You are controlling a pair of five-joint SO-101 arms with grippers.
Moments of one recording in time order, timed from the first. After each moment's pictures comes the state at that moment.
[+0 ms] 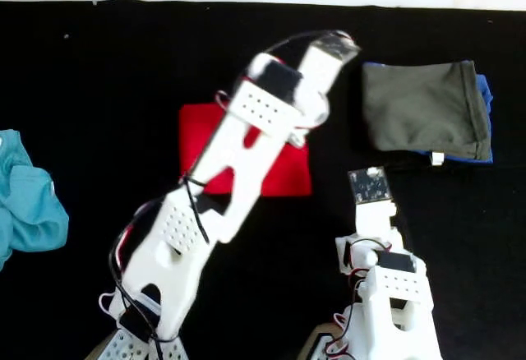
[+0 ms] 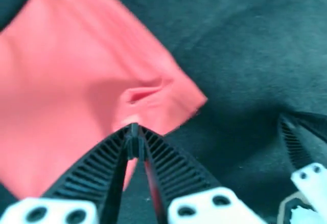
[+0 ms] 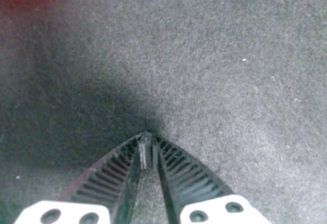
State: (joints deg) left arm 24.4 48.5 -71.4 100.2 -10.3; right arm 3.2 -48.3 87.0 36.8 18.6
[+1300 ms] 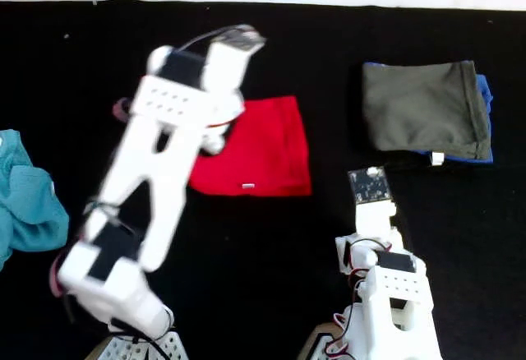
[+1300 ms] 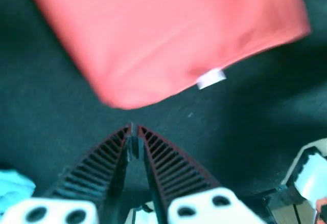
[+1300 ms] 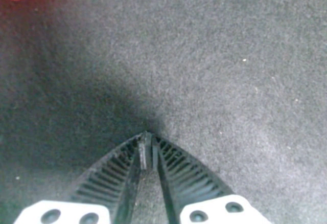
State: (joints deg) left arm 8.7 4.4 -9.3 90.8 -14.0; right arm 3.2 -48.3 87.1 36.5 18.6
